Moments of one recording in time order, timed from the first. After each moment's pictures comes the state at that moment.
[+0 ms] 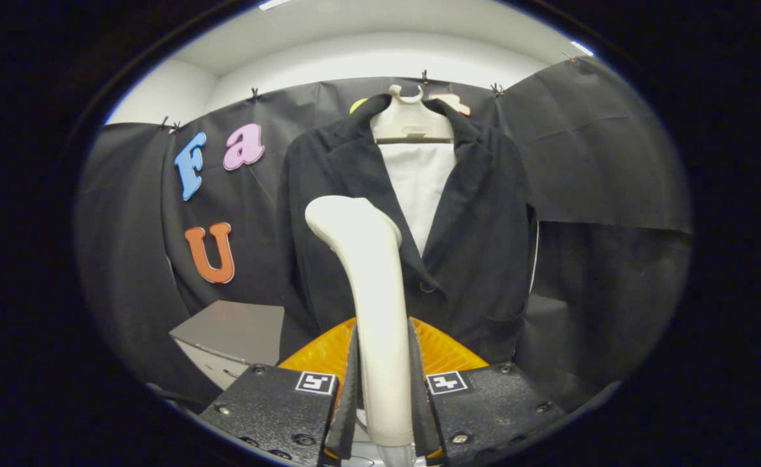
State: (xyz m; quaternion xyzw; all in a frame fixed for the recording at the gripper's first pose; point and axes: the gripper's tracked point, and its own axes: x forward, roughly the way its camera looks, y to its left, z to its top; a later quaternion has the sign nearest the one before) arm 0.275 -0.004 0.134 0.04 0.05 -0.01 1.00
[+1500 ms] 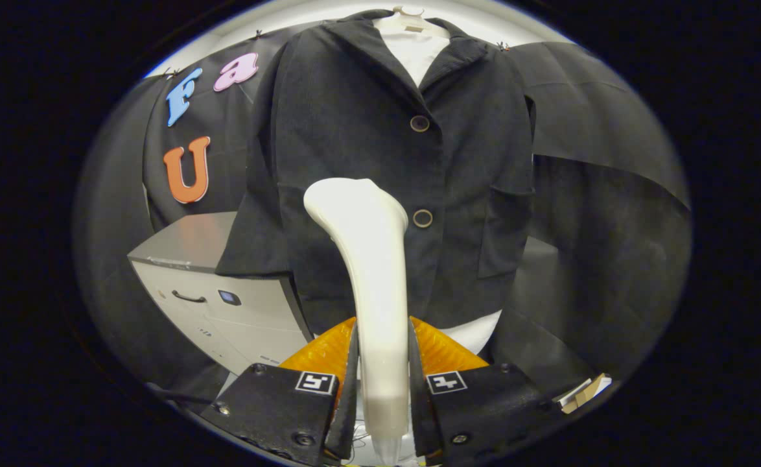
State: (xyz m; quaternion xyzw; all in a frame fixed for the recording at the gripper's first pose) arm 0.277 -0.021 -0.056 0.00 0.19 -0.05 0.98
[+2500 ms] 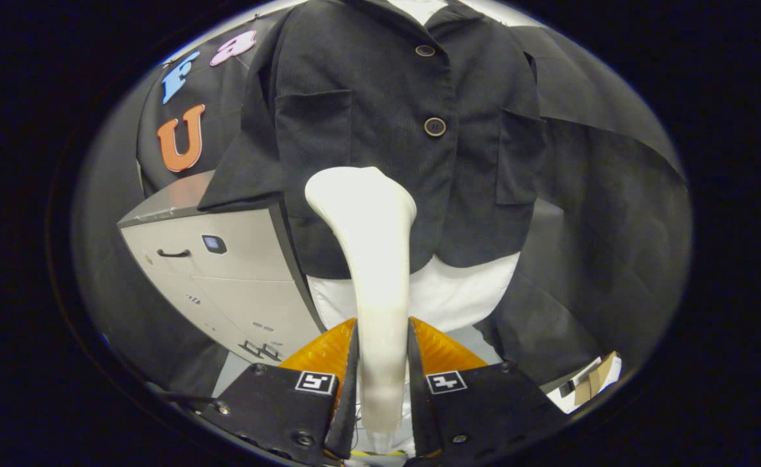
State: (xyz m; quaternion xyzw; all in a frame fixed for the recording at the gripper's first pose) arm 0.268 -0.016 -0.135 0.02 0.26 -0.06 0.96
